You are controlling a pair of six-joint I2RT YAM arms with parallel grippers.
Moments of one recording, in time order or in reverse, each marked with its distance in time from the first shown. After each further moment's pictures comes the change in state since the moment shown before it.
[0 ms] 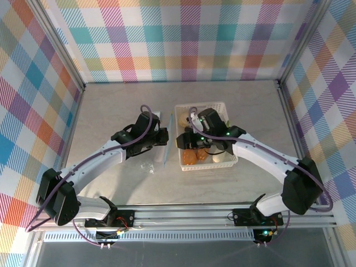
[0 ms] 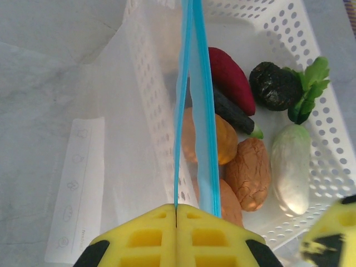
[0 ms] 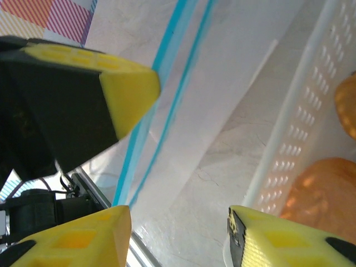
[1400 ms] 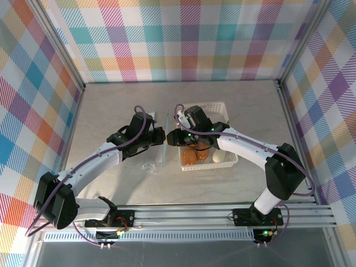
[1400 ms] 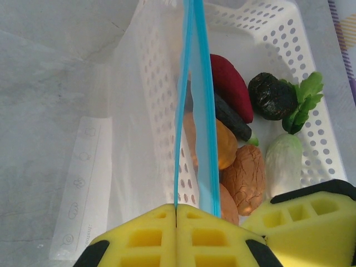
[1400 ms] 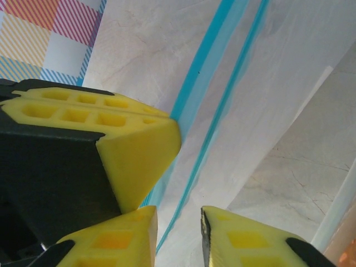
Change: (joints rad) left arm 0.052 -0.036 -0.057 0.050 0.062 -0.040; right arm 0.059 0.180 0.115 0.079 -0.009 0.032
